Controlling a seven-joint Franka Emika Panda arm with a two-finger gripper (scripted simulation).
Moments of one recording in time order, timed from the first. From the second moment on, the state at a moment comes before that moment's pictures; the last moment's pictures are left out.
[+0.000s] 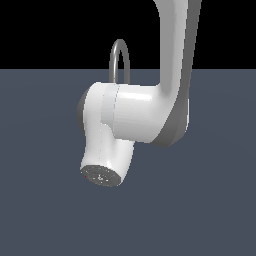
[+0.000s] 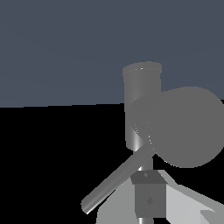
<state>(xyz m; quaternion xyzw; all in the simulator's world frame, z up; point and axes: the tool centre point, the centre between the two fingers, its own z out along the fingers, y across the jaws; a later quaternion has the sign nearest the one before) 0.033 -0.002 0.149 0.07 0.68 -0.05 0.73</state>
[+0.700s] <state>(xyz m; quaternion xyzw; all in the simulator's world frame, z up) 0.031 -0.017 0.133 0.08 0.67 -0.06 0.74</state>
